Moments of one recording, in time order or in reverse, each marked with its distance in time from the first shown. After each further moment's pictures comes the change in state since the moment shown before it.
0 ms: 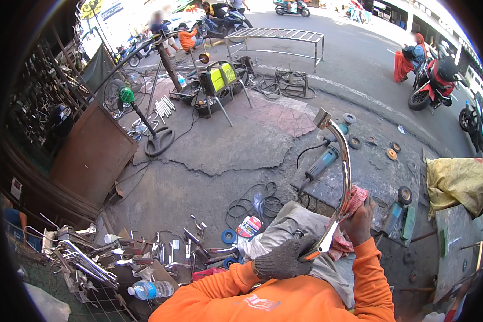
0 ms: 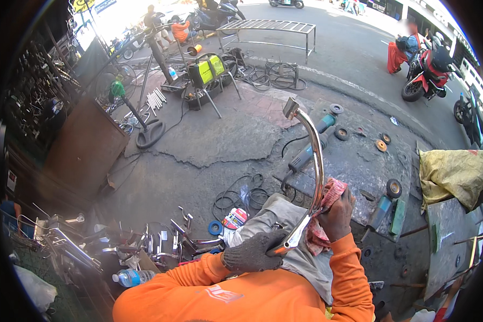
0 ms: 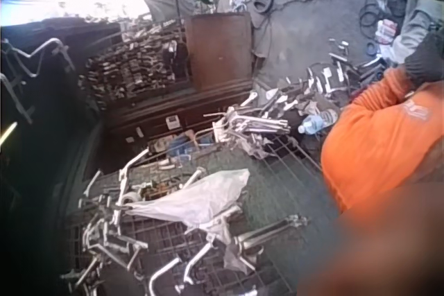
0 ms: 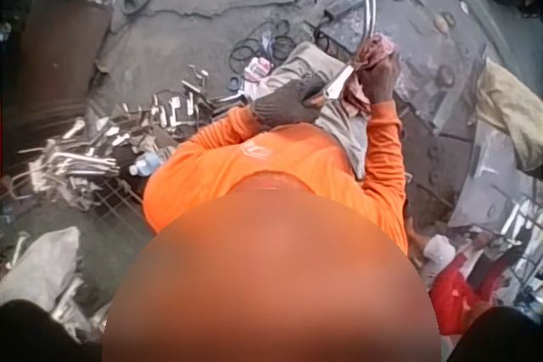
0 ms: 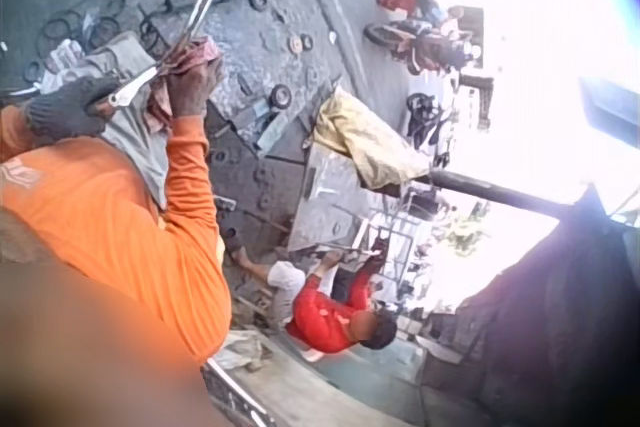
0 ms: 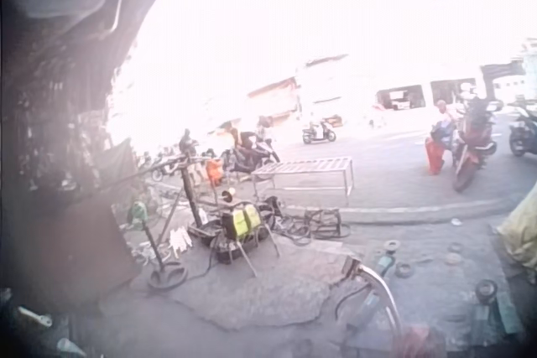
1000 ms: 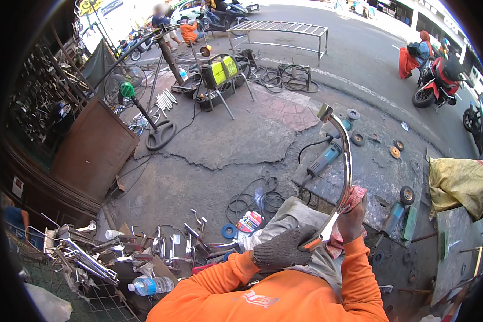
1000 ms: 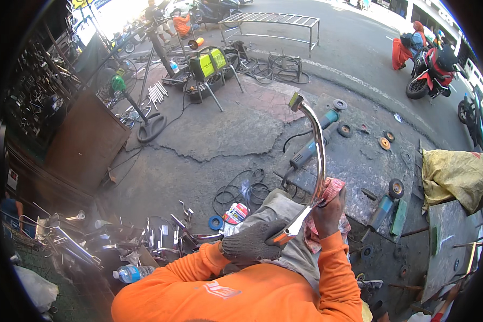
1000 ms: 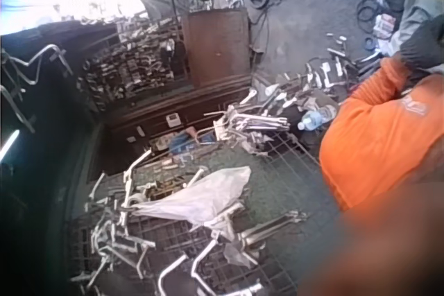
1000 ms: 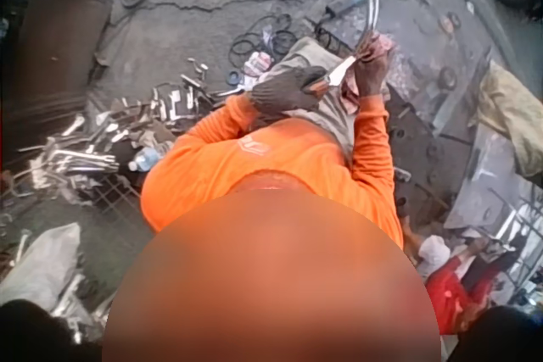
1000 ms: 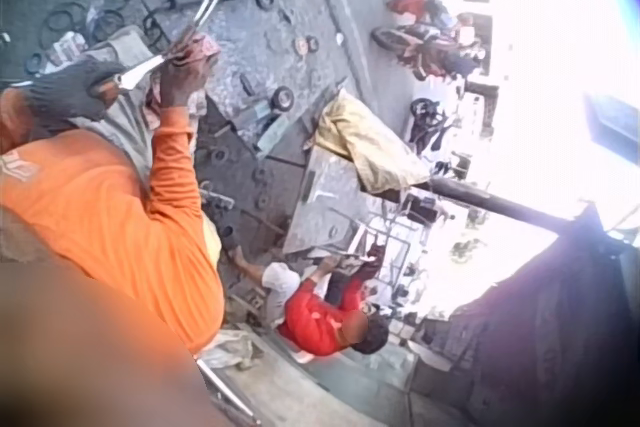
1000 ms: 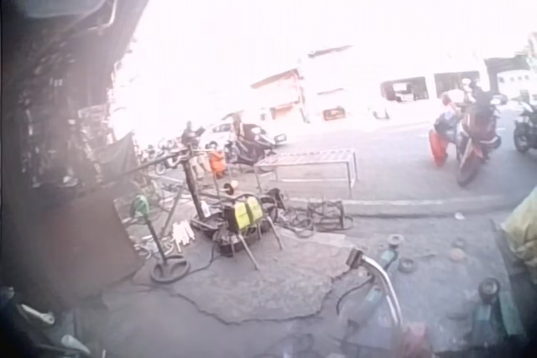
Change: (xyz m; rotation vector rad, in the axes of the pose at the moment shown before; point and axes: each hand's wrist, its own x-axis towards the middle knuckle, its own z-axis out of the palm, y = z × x) left_hand 0.017 0.000 -0.016 0.049 0.045 0.065; right_hand 0.009 -0.003 0.040 0.174 0.159 0.138
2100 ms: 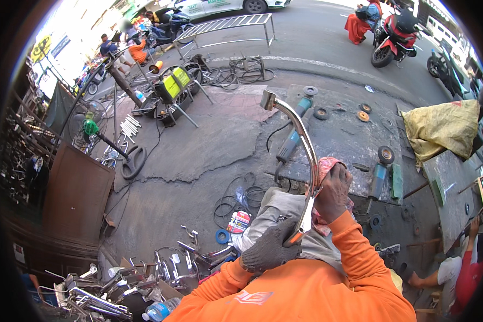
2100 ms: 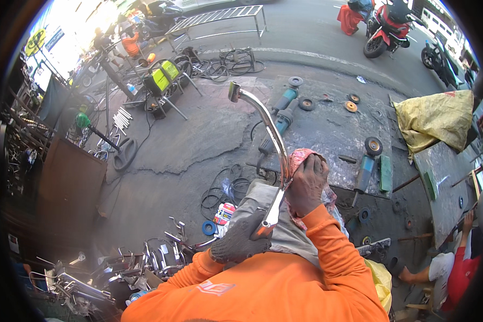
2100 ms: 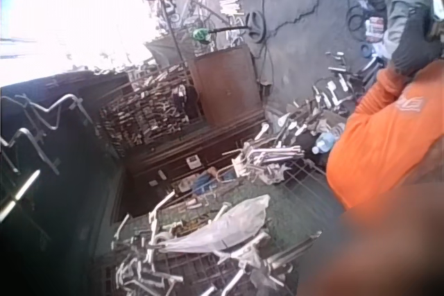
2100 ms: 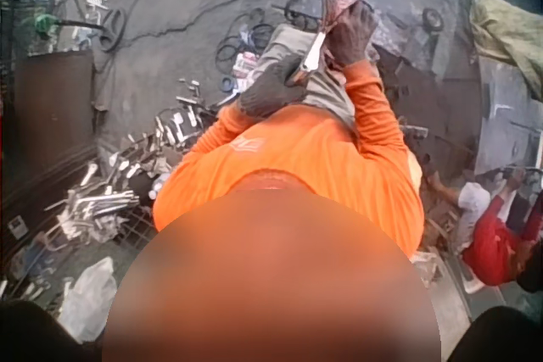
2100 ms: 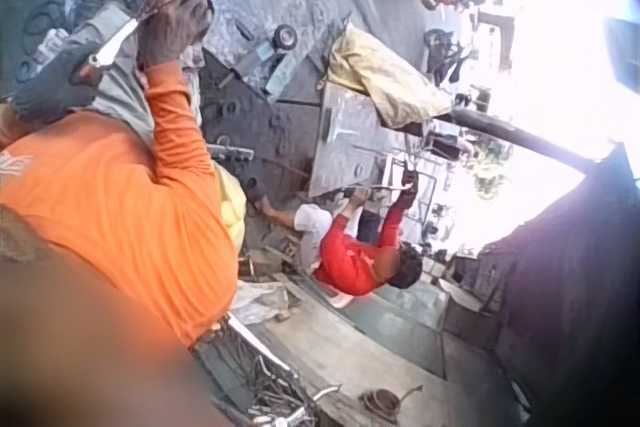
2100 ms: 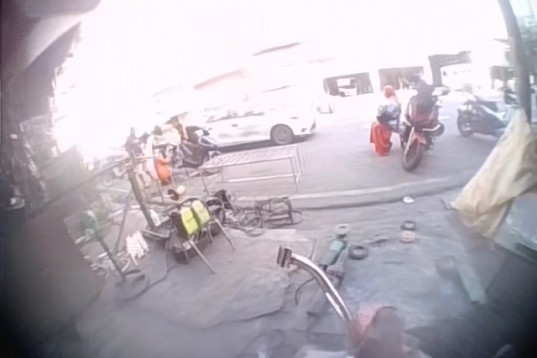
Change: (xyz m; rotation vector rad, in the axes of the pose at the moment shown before) left_hand -0.004 0.011 0.009 0.028 0.018 -0.031; right_hand -0.003 -0.014 -0.011 -0.598 -0.101 -0.042
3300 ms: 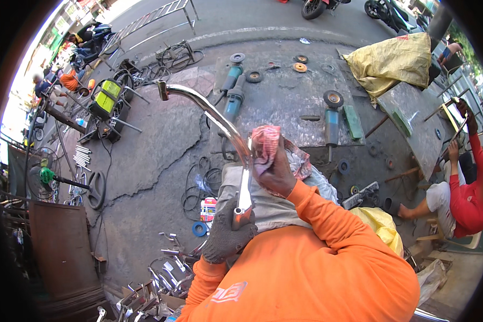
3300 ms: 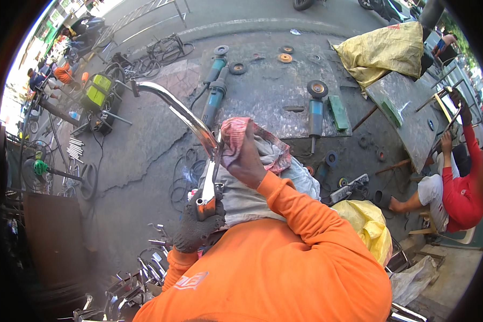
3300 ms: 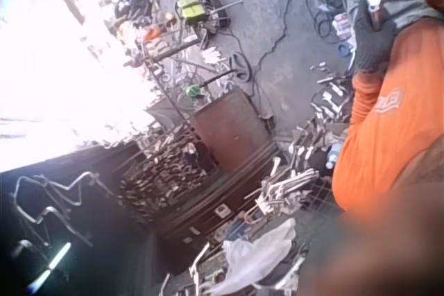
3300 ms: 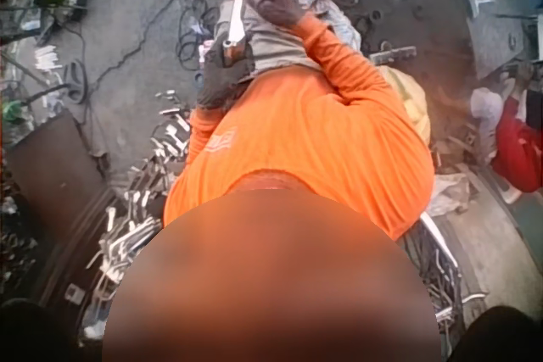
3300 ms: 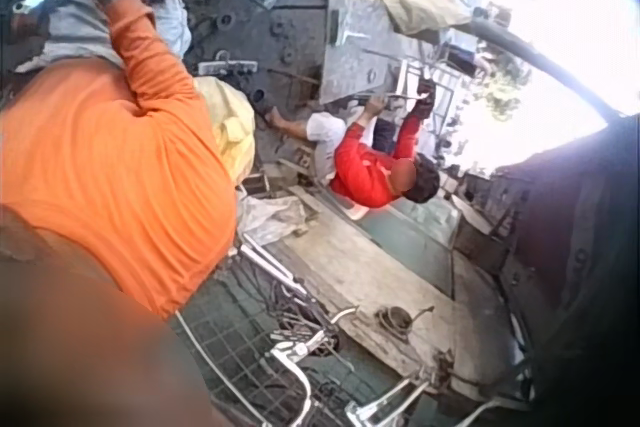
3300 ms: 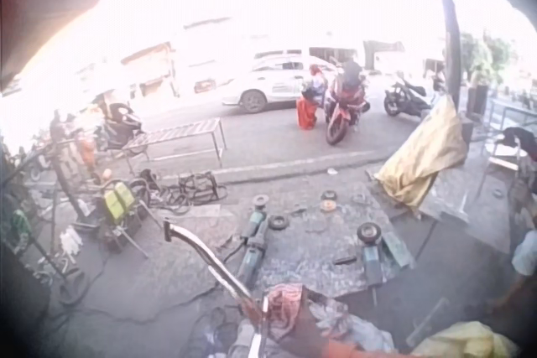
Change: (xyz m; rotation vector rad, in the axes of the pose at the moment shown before) left_hand -0.006 -0.030 0.008 -0.300 0.082 -0.093; right_hand -0.018 -0.015 0.026 1.742 0.249 0.651
